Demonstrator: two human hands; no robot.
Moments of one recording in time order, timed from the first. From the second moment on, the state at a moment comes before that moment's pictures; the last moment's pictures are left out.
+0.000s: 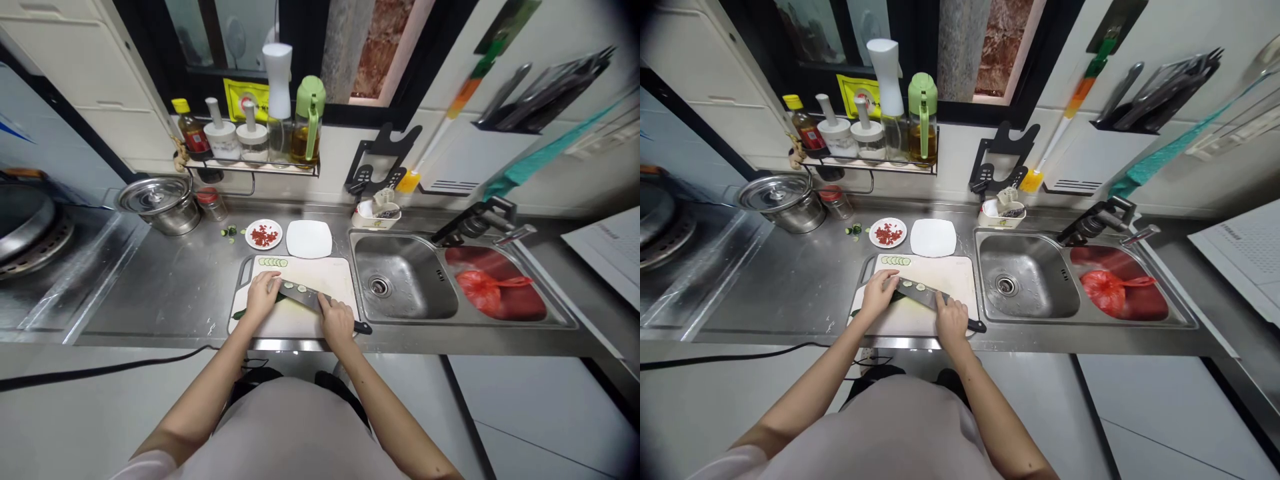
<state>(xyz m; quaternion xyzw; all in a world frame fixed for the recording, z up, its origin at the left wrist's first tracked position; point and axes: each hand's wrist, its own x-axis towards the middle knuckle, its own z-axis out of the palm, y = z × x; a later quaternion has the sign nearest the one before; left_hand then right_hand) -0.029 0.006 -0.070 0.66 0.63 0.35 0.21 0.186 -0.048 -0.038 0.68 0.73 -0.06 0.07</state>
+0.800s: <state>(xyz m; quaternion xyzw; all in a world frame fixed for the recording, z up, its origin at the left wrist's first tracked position) -0.012 0.063 -0.049 0.72 0.50 0.14 0.46 0.196 -0.058 -0.045 0.63 0.77 -0.02 0.02</state>
